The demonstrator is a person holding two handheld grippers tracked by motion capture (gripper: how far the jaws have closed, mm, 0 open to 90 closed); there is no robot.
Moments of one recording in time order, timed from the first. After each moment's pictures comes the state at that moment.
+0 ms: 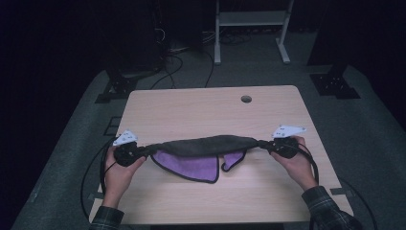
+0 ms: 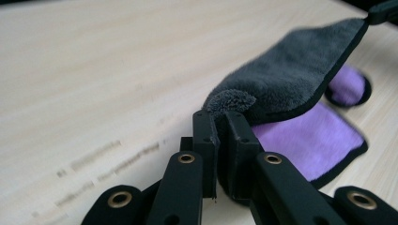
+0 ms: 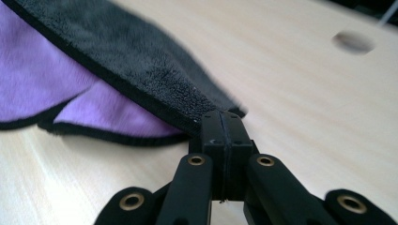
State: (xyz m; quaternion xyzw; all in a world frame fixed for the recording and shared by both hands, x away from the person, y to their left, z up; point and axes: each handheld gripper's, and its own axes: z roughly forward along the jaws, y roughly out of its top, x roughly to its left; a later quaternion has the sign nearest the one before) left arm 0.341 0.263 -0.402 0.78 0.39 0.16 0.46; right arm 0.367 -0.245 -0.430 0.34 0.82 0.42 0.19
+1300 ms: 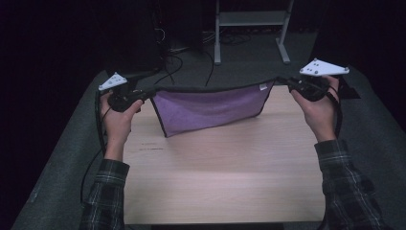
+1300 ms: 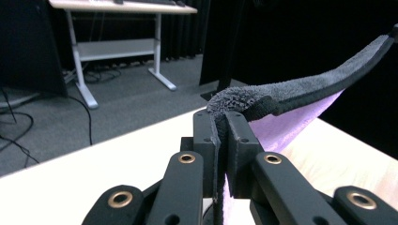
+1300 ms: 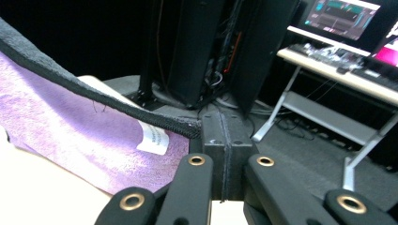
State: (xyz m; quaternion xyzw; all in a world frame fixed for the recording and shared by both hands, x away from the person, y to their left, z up) left arm 0.429 0.254 -0.292 0.71 0.36 0.21 0.57; right arm 0.410 -0.271 -0.262 0.33 0.73 0.49 0.36
